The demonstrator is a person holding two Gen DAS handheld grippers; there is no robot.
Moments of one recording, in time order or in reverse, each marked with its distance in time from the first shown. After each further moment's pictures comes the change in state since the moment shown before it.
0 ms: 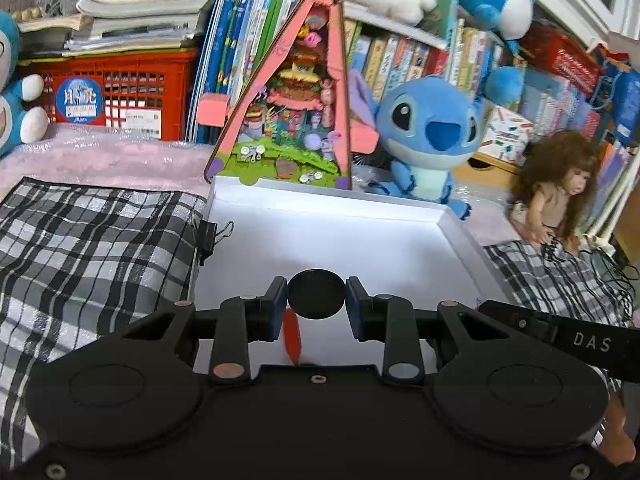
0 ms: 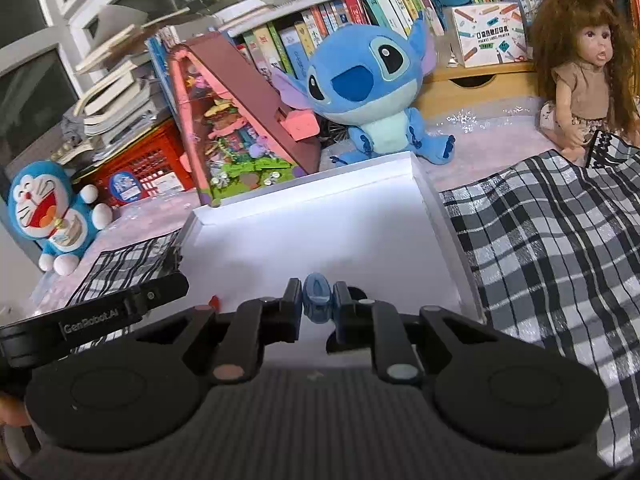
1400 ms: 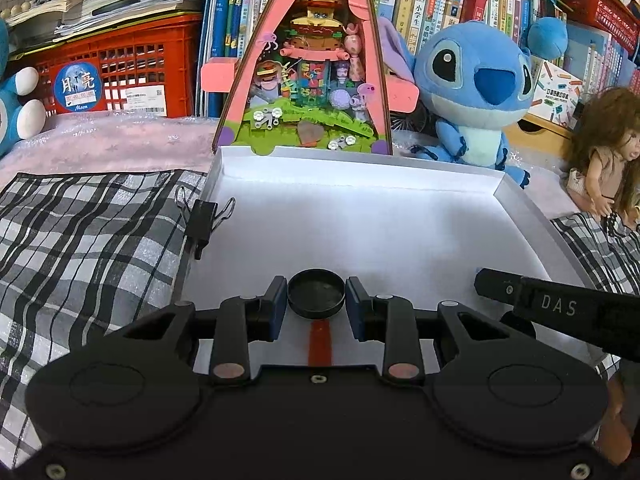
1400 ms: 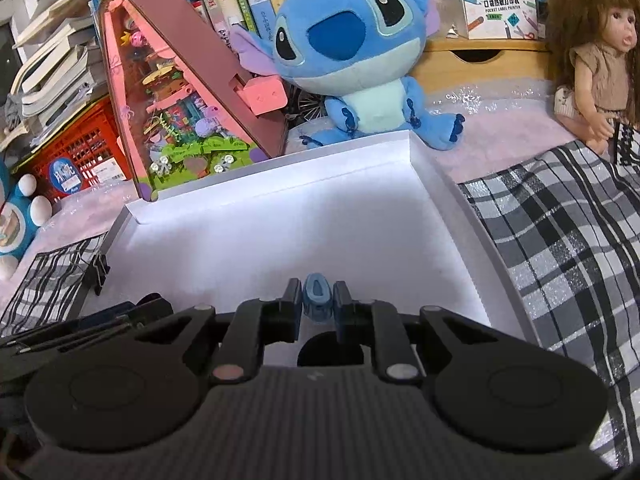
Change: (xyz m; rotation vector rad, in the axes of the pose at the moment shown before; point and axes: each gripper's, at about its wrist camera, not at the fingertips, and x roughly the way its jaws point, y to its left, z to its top) left arm 0.064 -0.003 -0.010 0.059 0.050 0.122; right arm 0.086 0.004 0.007 -0.010 0.030 -0.117
